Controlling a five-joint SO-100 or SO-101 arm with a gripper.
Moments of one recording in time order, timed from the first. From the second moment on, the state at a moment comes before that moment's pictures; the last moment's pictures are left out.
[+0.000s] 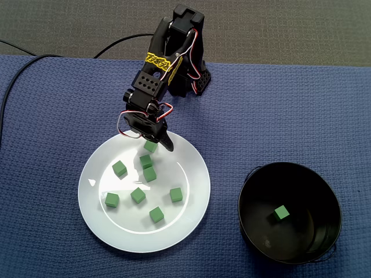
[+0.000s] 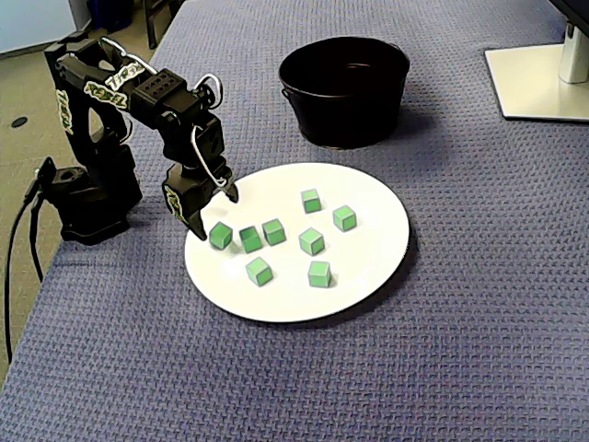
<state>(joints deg) 27.9 90.8 113.3 68.4 -78.4</state>
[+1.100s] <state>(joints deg) 23.9 98.3 118.1 63.6 -68.7</state>
